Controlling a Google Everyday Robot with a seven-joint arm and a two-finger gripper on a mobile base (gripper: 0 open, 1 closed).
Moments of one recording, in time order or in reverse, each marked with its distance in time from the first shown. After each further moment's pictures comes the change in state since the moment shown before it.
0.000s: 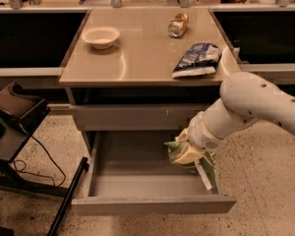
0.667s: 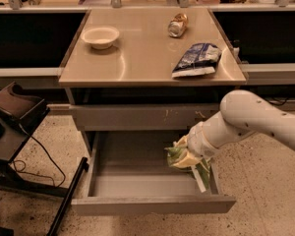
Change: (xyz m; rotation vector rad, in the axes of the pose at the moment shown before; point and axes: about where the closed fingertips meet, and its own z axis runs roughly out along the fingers) arm 0.025 -0.015 0.045 0.020 -0.080 -0.013
